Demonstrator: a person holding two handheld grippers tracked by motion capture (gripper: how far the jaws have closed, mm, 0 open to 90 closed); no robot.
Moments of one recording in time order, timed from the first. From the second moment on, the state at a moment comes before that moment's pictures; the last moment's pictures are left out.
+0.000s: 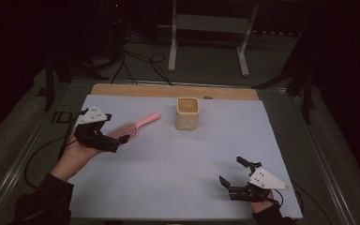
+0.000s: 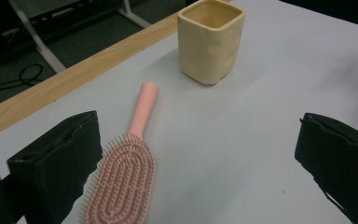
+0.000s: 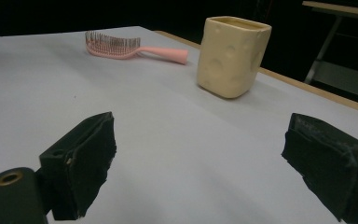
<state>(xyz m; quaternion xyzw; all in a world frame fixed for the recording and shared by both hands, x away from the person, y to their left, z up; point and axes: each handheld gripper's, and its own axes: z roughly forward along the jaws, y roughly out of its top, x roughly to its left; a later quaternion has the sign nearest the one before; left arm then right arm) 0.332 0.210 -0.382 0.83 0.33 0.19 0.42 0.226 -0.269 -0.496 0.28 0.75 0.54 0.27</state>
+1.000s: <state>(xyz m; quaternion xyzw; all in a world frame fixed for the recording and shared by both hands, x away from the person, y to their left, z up) 0.415 0.164 -0.404 0.85 0.35 0.14 0.37 0.226 -0.269 -0.496 0.28 0.75 0.54 0.27</state>
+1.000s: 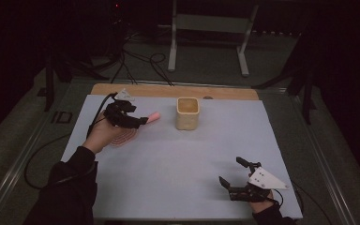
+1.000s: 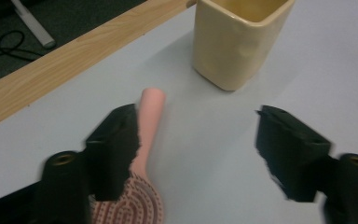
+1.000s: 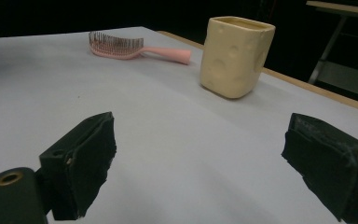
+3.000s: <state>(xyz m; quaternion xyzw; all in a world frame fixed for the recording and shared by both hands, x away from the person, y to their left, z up) 0.509 0.136 -0.493 0.82 0.51 0.12 0.23 0.225 -0.269 -0.497 0.28 0.75 0.55 0.25</state>
